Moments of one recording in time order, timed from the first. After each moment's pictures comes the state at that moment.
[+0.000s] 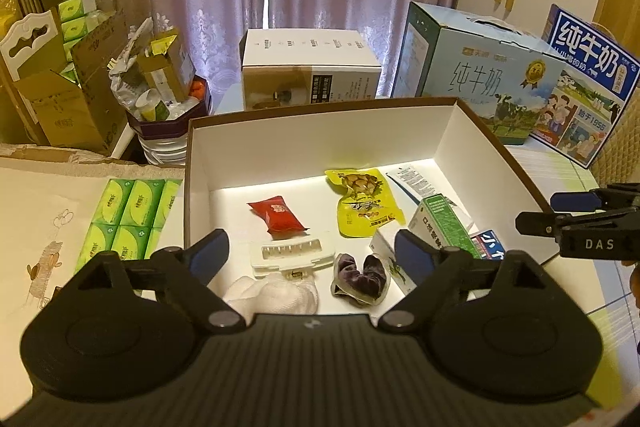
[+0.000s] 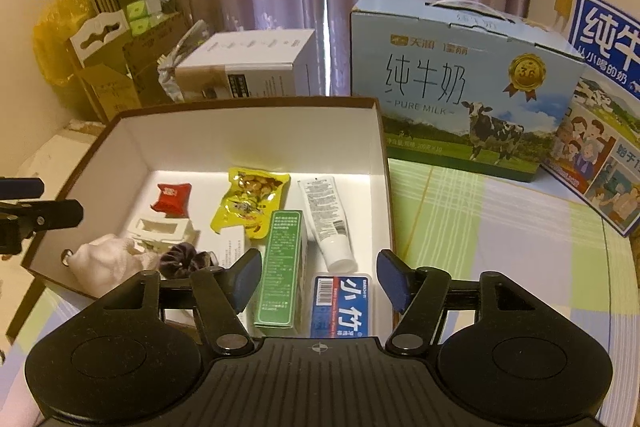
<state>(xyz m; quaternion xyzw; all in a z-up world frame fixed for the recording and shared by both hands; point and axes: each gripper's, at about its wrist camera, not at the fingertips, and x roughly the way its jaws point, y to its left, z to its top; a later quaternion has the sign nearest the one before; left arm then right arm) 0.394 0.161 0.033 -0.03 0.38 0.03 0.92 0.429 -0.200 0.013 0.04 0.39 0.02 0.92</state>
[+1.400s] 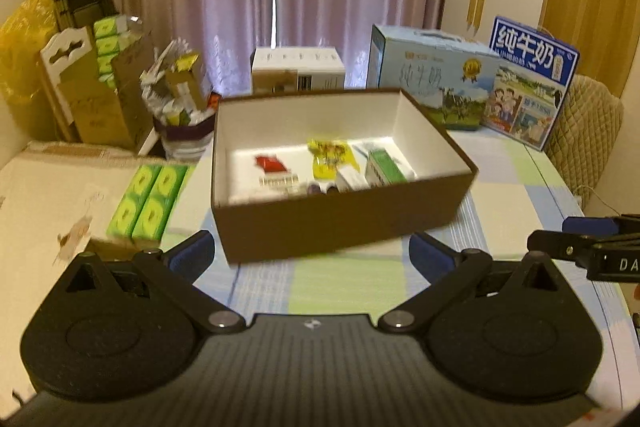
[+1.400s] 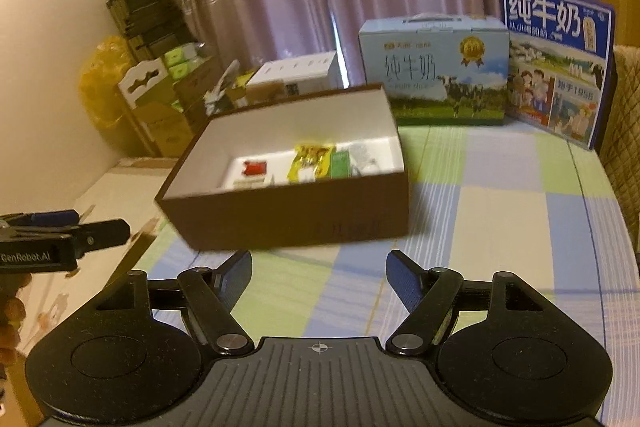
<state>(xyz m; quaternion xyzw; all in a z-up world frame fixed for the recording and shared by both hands) 0.195 0.093 0.072 -0.03 0.34 0.06 0.94 0.216 -0.174 0.055 0.12 0.35 0.04 0.93</state>
